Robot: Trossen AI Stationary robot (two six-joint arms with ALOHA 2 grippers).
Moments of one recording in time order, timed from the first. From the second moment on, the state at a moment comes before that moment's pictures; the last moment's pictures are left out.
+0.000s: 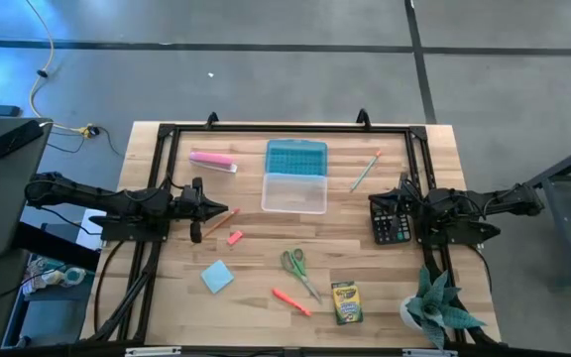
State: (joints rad) left arm -0.01 0.38 0.01 0.21 -0.23 -0.21; right arm 0.16 0.05 0.09 -0.22 0.43 0.16
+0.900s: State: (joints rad) left arm -0.01 0.38 0.01 0.21 -0.23 -0.21; right arm 0.16 0.05 0.09 -0.22 0.43 0.11
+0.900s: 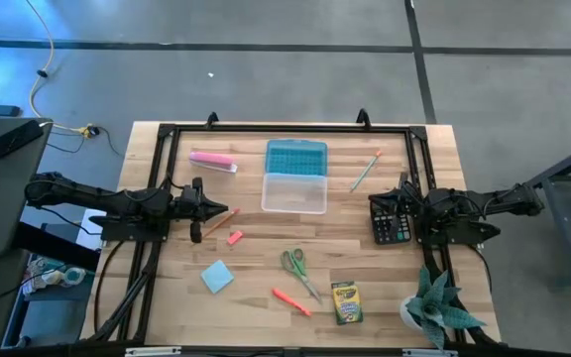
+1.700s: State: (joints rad) left arm -0.01 0.38 0.01 0.27 -0.37 -0.15; right arm 0.16 0.05 0.09 -0.04 0.49 0.38
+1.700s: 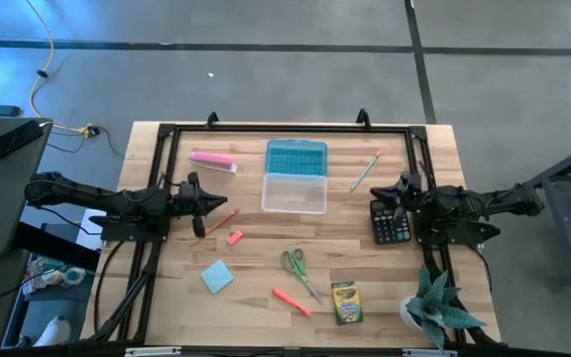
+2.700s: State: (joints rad) left arm -0.01 0.40 0.01 0.31 -0.53 0.06; right arm -0.29 0.47 0.73 -0.61 0.72 0.61
